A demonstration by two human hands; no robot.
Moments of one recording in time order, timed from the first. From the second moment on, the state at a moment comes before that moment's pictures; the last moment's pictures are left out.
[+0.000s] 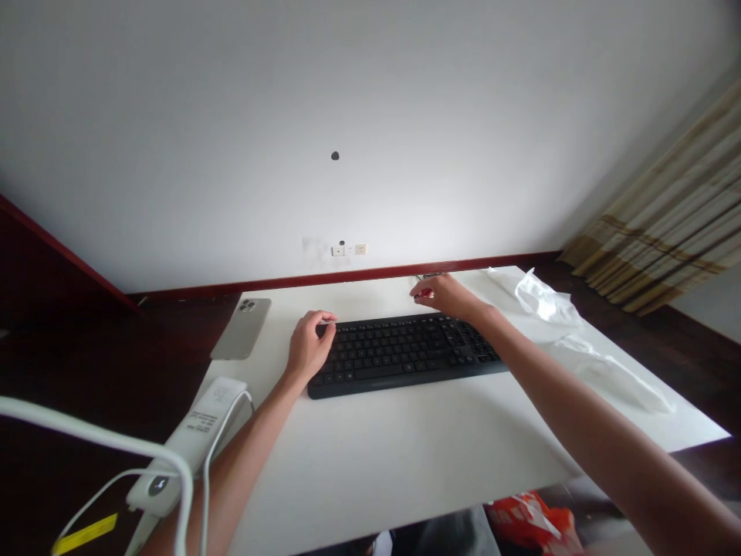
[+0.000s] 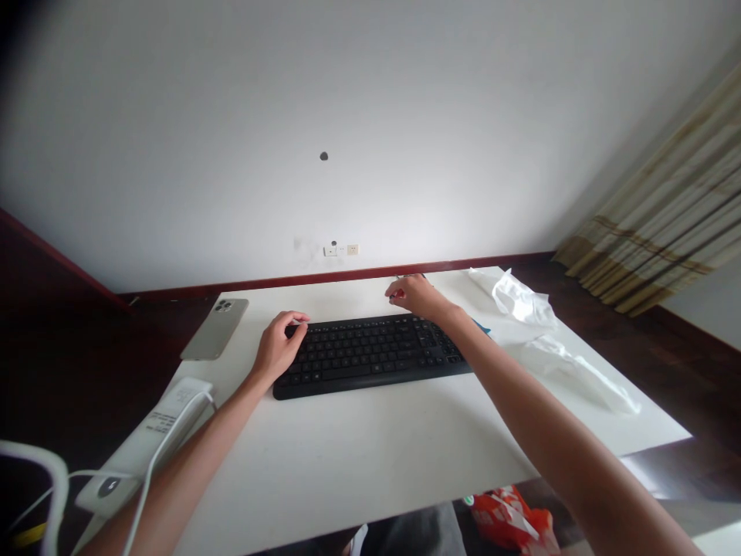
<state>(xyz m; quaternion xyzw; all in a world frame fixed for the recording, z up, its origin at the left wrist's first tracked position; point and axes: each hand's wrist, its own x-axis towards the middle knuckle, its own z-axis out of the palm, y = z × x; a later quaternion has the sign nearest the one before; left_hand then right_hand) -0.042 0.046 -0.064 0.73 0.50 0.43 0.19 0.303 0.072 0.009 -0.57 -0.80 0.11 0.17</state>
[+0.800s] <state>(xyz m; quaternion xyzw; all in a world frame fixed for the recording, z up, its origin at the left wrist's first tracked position) -0.049 0.046 -0.054 0.75 0.56 0.33 0.15 0.394 0.025 -0.003 -0.59 -0.71 0.28 0.25</state>
